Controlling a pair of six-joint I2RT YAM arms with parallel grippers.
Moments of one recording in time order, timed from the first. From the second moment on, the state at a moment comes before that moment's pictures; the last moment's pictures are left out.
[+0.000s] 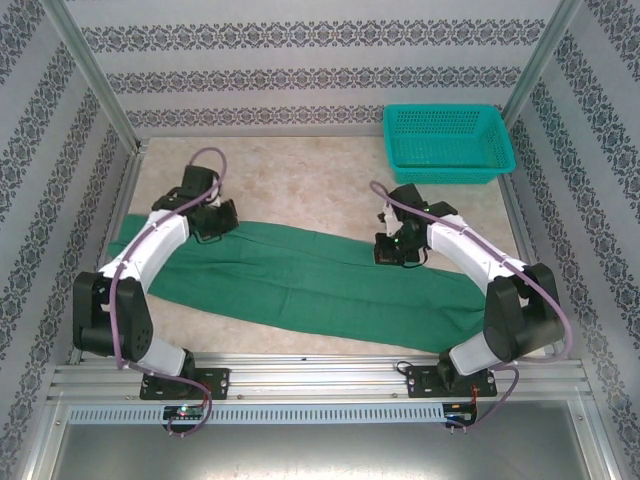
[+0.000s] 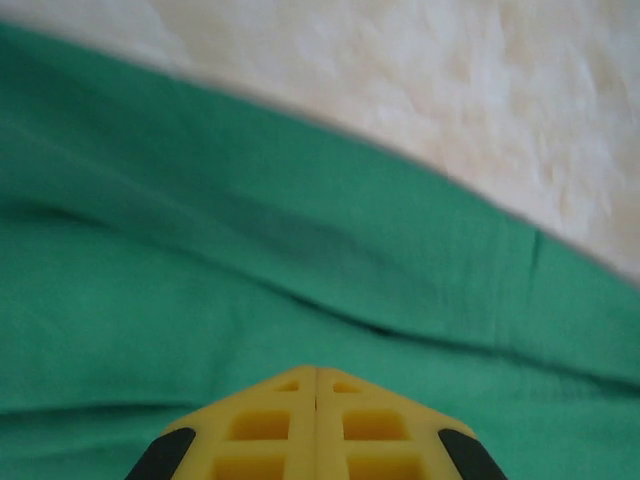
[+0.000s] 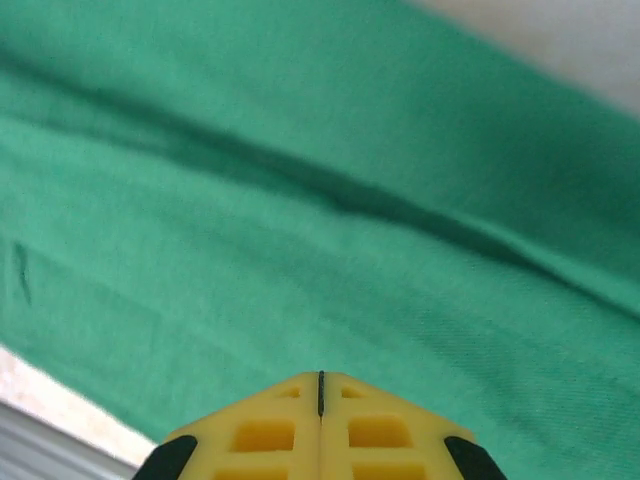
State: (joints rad) left arm -0.18 1.45 1.05 -0.67 0.22 -0.47; right arm 0.37 1.50 1.05 -0.92 -0.33 0.30
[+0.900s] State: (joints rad) left arm -0.48 1.72 1.03 -0.51 0.33 -0.53; right arm 0.37 1.73 0.97 -1.01 -0.27 0.50
